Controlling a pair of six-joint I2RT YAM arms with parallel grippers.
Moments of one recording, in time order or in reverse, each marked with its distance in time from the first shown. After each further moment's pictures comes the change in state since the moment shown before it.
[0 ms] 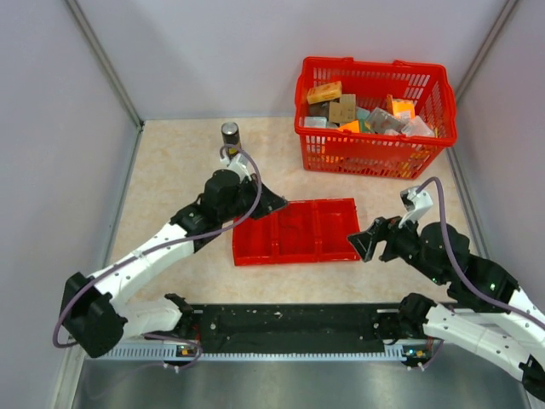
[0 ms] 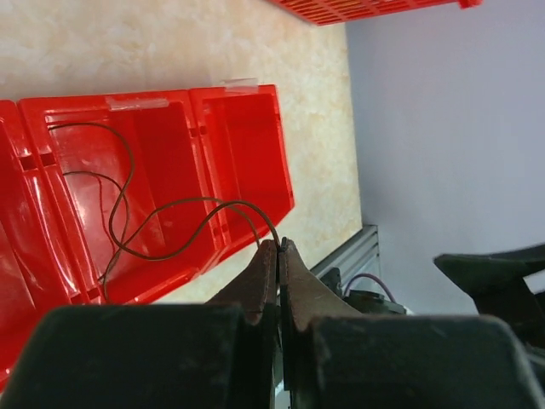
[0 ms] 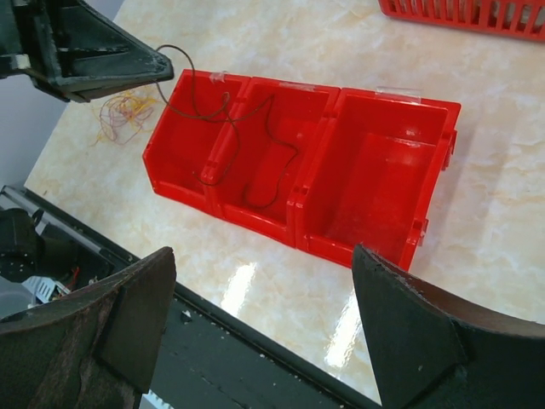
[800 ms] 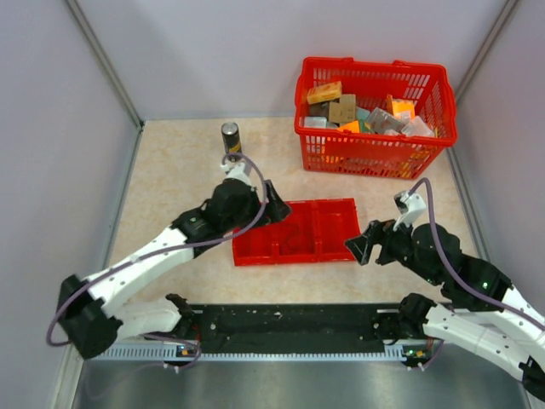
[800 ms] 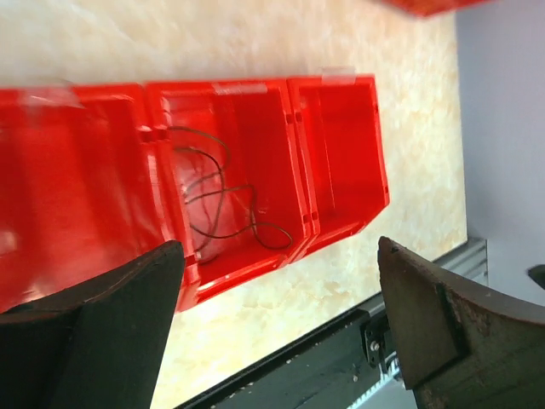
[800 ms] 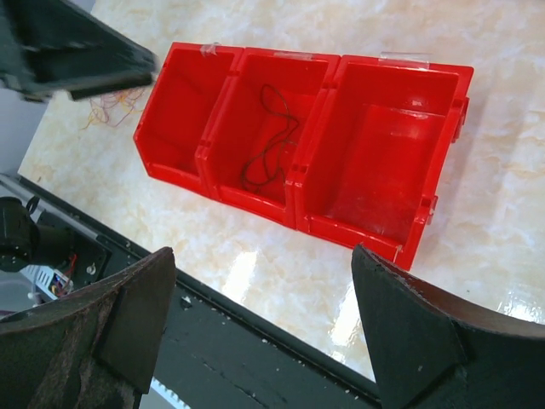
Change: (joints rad) left arm -0.088 0.087 0.029 -0.152 -0.195 0.127; right arm 0.000 0.011 -0.040 -0.015 -0.014 0.042
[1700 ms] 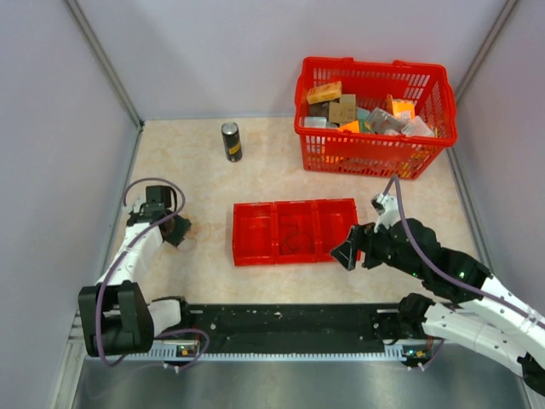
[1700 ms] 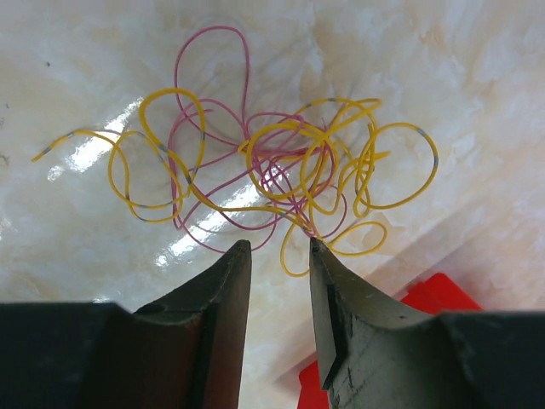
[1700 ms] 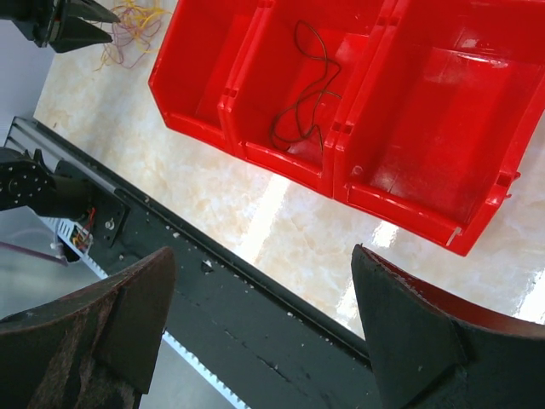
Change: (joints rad) left arm 0.838 -0.056 -0.203 -0.345 -0.130 -0.077; right arm 0.000 0.096 -0.052 0.053 -0.154 0.044
